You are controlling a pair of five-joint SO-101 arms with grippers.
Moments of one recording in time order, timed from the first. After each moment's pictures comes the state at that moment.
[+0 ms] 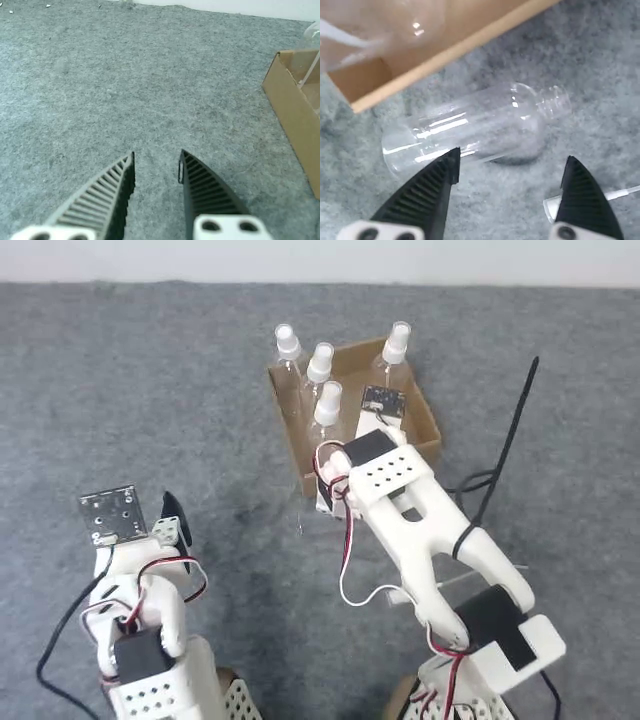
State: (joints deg) left arm -22.9 -103.5 90.1 58.3 2.9; right arm -33.1 0.8 17.8 73.8 -42.2
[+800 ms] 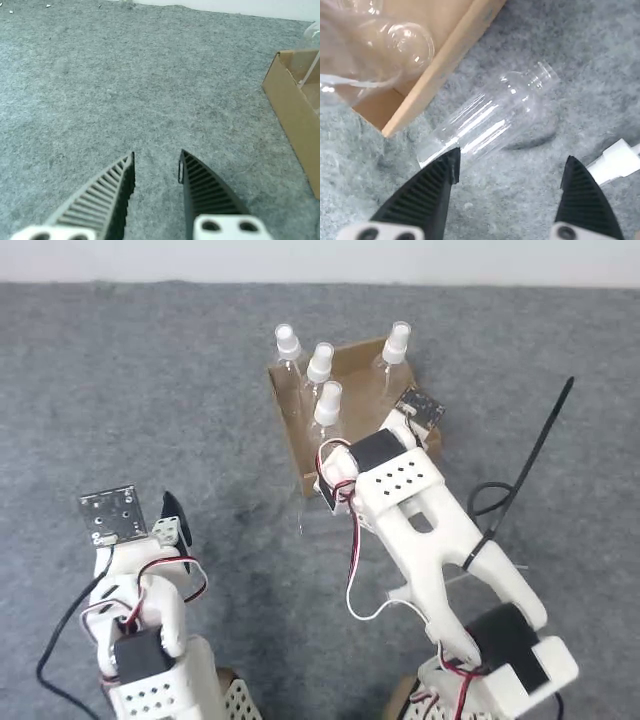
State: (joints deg) left arm -22.9 -103.5 90.1 58.3 2.9; right arm -33.5 -5.2 17.2 76.0 -64.7
